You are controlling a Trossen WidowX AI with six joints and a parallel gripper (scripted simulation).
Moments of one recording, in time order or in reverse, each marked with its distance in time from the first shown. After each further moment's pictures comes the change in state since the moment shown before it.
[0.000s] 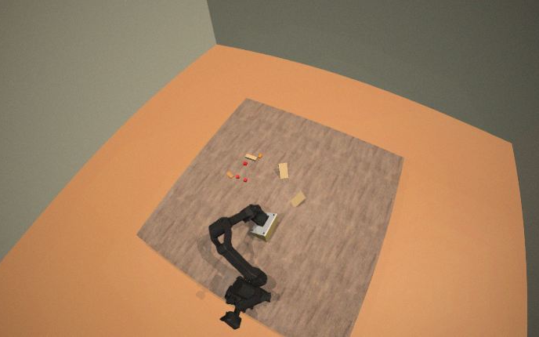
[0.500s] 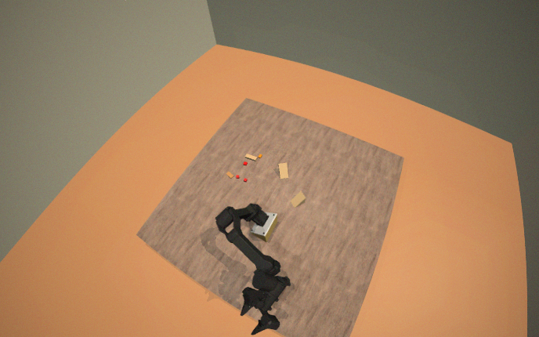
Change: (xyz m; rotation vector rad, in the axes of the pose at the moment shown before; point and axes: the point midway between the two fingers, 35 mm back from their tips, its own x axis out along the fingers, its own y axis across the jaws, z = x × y) arm -0.119 0.068 -0.026 -0.411 0.128 0.490
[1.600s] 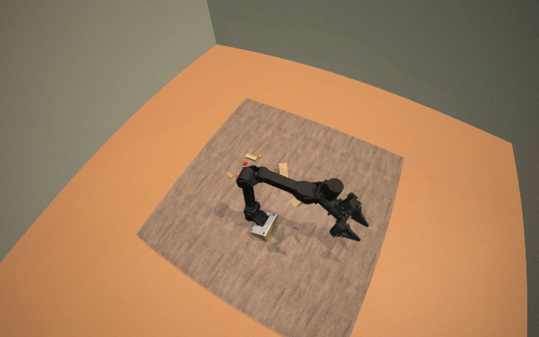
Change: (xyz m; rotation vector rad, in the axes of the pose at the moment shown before) arm -0.483 0.076 -0.086 -1.131 -0.024 1.544
